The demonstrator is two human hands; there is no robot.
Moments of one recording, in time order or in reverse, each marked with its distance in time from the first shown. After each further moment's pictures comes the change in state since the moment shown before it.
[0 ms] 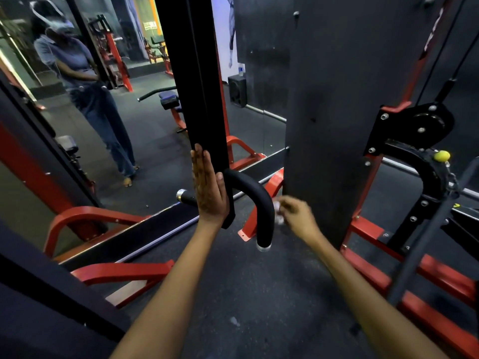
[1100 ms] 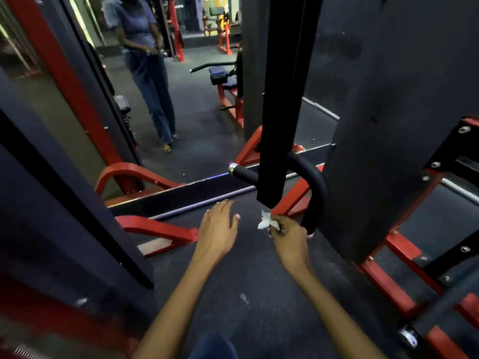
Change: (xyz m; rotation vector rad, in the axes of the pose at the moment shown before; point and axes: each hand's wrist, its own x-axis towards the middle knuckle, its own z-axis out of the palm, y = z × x) left_hand -0.069 0.016 -0.133 0.398 -0.771 -0.707; right_hand -0.062 -0.048 0.106 0.013 0.046 -0.036
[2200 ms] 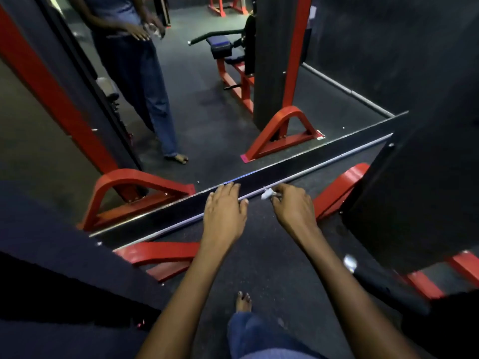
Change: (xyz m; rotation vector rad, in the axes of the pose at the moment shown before) left_hand 0.291 -0.188 -0.063 0.167 -0.073 0.016; right_hand 0.281 -0.067 0.257 -0.545 -0.161 0.151
